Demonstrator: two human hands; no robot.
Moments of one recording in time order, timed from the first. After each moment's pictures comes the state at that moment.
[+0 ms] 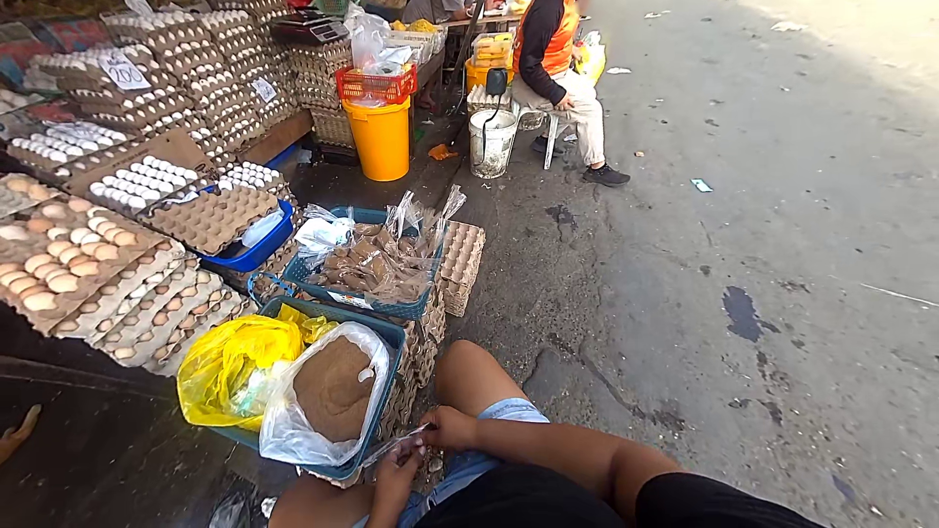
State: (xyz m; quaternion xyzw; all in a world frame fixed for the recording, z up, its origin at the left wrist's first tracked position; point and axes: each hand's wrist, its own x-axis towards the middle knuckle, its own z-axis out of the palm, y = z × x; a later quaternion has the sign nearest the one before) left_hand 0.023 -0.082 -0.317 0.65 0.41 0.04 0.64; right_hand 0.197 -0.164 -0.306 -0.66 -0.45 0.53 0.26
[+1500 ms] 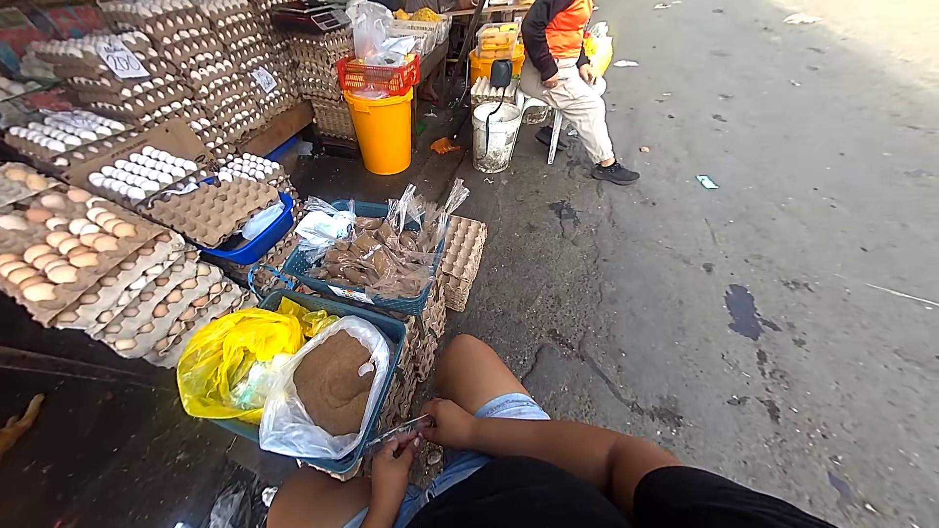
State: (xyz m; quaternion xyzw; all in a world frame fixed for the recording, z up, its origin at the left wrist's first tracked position) left_hand 0.021 -0.079 -0.329 0.67 0.43 0.08 0.60; right_hand 0.190 -0.162 -0.315 -0.72 -0.45 0.46 0.26
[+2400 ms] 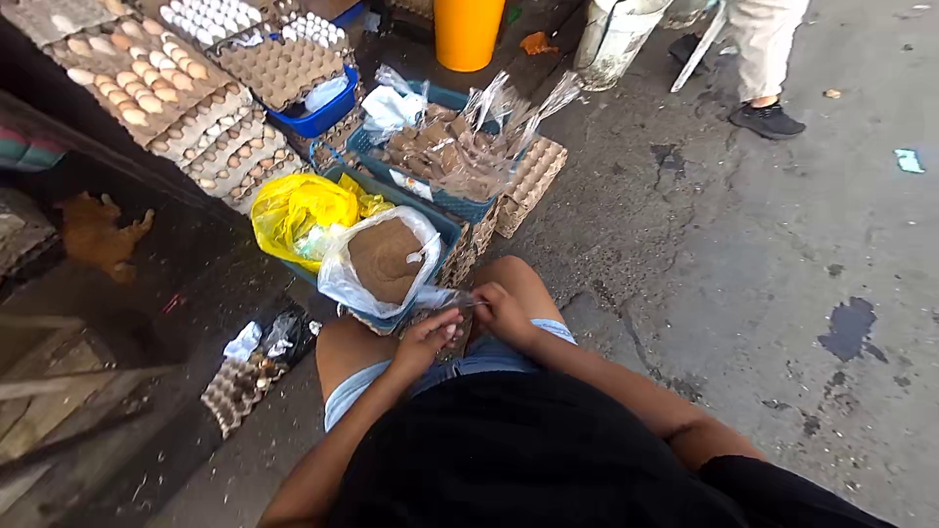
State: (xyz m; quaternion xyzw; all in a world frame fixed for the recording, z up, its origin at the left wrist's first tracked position) left_hand 0.010 -0.088 -0.218 0.60 0.30 0.07 0.74; right_hand 0.204 -0.189 -0.273 -0.74 -0.50 0.26 0.38
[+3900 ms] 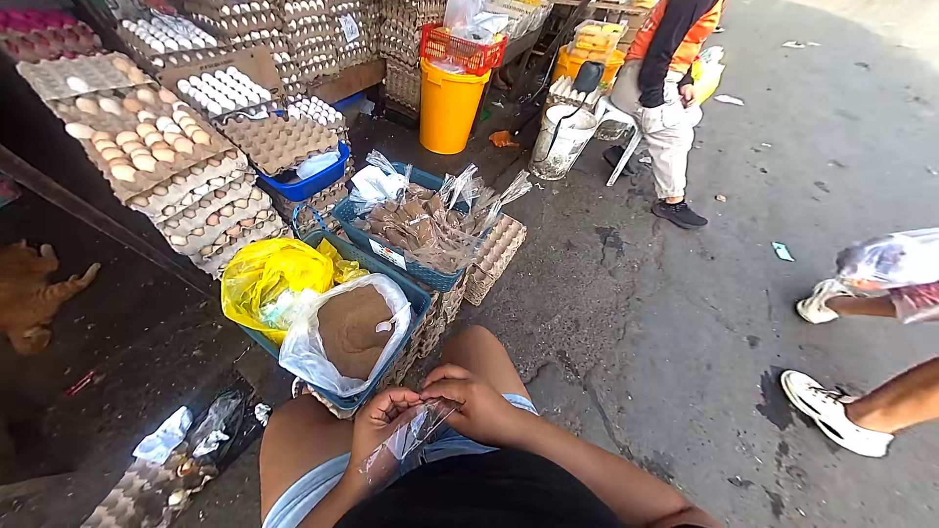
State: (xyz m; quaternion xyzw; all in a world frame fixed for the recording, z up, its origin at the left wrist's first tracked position) left_hand 0.012 -0.108 -0.209 0.59 0.24 0.33 0.70; right_hand 0.193 -0.201 -0.199 -0.56 -0.66 0.20 0.45
